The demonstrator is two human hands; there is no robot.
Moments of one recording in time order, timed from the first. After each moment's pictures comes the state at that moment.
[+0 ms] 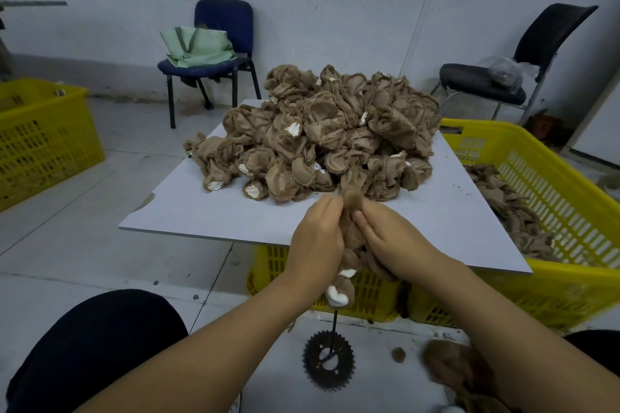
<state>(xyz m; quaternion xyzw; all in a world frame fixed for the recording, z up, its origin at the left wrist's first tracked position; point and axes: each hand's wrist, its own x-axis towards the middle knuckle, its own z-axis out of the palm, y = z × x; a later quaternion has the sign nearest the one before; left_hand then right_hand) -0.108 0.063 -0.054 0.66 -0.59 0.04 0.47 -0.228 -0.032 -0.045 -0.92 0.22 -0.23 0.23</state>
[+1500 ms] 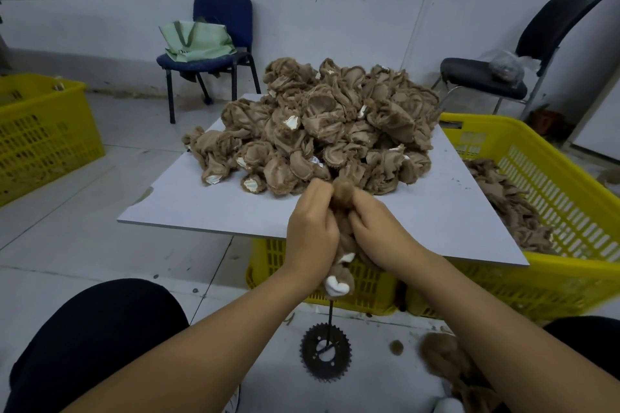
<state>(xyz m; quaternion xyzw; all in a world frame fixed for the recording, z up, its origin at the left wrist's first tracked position) -0.109 0.060 -0.060 0.62 -0.54 0.07 0.56 -0.211 -0.025 -0.048 -0.88 0.20 -0.28 0.33</state>
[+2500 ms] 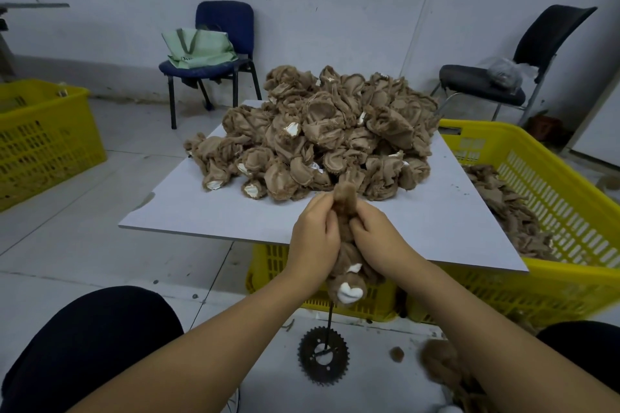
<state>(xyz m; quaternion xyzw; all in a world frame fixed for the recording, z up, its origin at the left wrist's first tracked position) -0.103 0.052 -0.070 0.64 -0.54 -0.04 0.55 -0.209 -0.030 -0.058 -0.84 0.27 -0.28 0.39</state>
